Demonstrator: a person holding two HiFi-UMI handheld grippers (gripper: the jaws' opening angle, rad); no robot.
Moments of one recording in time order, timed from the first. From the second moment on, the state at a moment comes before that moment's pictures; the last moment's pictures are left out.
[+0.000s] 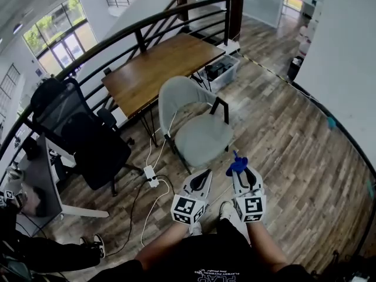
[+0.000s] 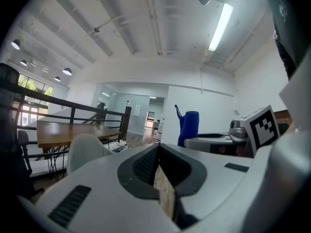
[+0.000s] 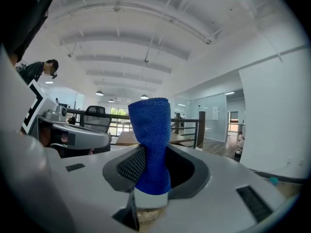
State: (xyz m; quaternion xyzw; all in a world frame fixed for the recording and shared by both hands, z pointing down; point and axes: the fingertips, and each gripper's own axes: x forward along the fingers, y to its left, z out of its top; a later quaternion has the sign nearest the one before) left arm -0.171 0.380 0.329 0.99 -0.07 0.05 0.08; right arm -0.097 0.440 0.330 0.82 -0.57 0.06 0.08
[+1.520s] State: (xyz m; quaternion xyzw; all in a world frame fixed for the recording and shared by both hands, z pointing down) left arm -0.030 0.195 0.330 0.96 -0.26 0.04 0.07; right arm 0.047 0.241 0.342 0.69 -0.72 0.07 0.06
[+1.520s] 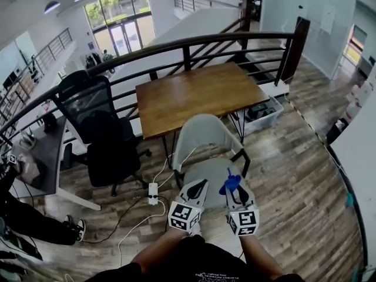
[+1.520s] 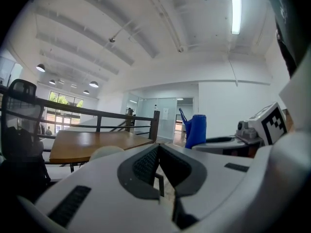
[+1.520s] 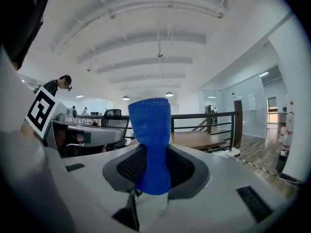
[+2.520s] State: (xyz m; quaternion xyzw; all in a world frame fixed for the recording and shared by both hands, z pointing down) left arm -0.043 0.052 0.356 0.94 -0.31 0.04 0.12; right arm 0.032 0.071 0.360 0.62 -0.77 0.10 0.08
